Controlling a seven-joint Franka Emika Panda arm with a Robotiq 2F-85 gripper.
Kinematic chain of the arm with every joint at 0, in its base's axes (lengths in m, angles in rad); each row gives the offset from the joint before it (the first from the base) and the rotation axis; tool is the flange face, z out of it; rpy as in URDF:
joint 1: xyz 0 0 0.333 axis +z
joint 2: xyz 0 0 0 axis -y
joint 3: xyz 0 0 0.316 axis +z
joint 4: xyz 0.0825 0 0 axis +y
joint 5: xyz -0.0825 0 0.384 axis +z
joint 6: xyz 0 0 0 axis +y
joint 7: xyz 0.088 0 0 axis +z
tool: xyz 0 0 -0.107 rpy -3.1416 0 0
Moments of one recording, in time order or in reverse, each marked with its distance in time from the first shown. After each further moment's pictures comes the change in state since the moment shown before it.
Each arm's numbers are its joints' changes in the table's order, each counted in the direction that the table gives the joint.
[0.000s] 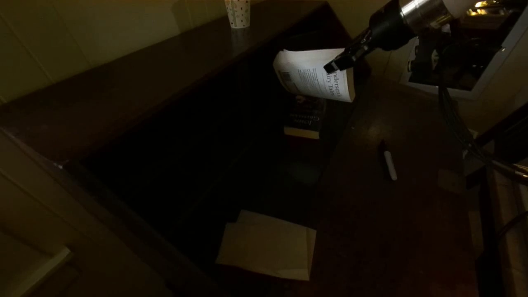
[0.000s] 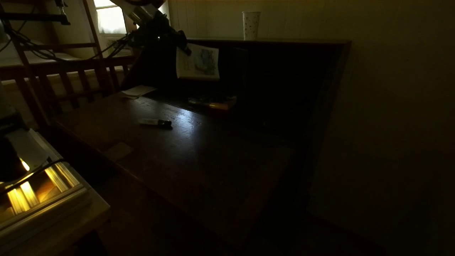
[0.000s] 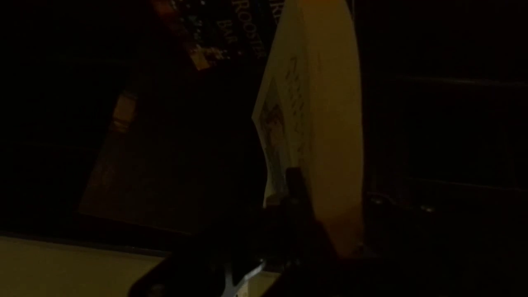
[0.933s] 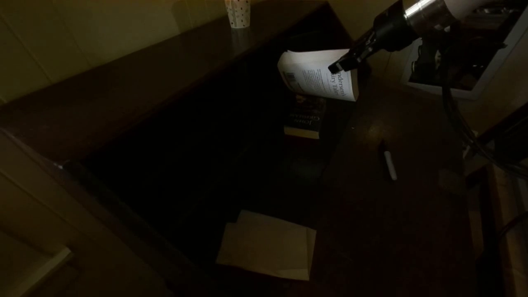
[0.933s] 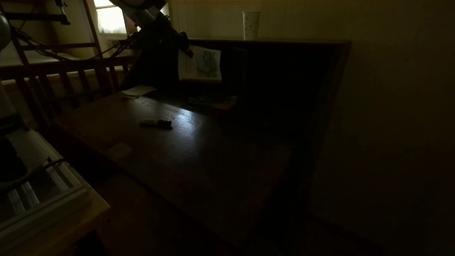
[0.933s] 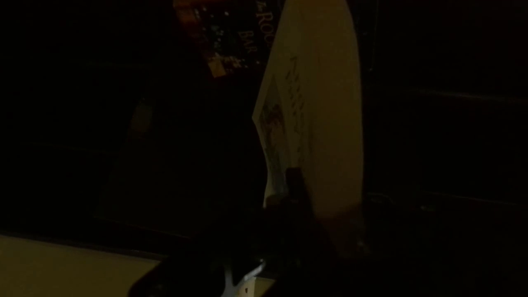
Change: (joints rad) arm 0.171 0.034 -0.203 0.013 0.000 0.018 0.082
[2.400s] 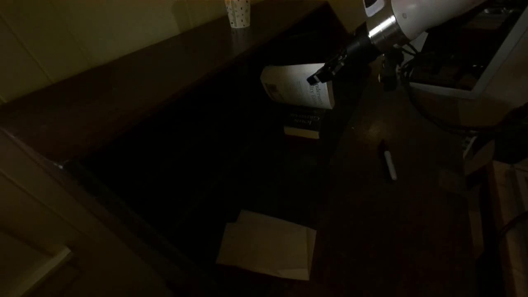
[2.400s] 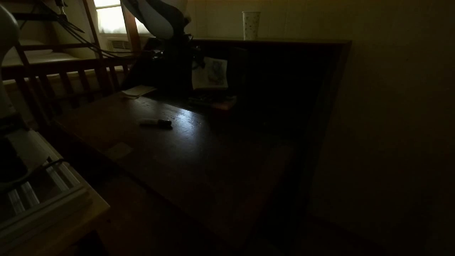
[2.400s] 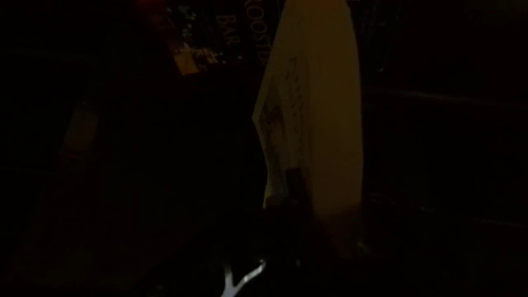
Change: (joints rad) arm 0.938 0.253 -0.936 -0.172 0.000 0.053 0.225
